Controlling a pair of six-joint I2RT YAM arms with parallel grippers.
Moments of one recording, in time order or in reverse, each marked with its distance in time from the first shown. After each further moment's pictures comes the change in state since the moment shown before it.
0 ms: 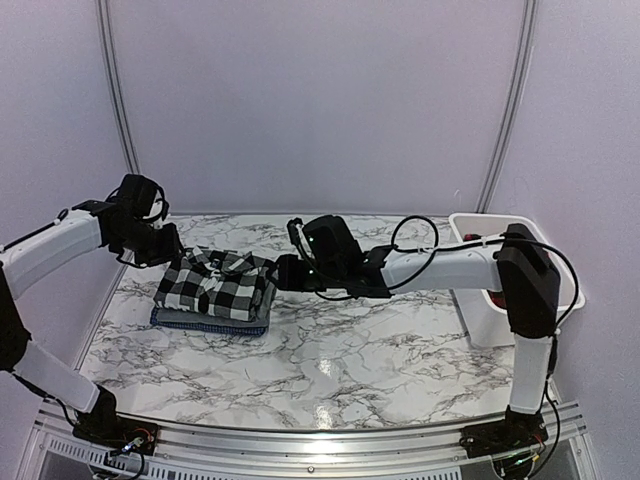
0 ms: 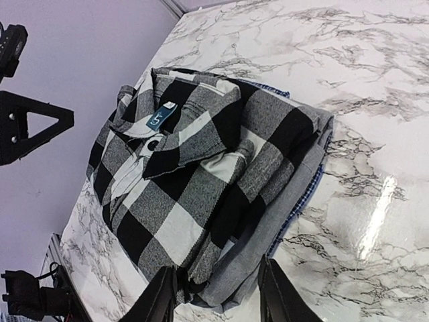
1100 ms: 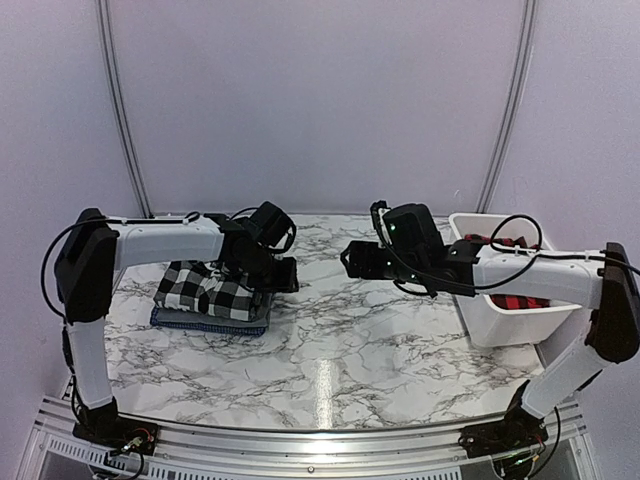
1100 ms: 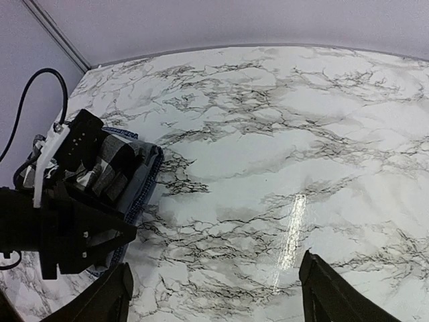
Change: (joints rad) left arm -0.517 0.533 0.344 0.103 0.013 -0.134; right arm -0.127 -0.471 -0.367 -0.153 0.266 -0.140
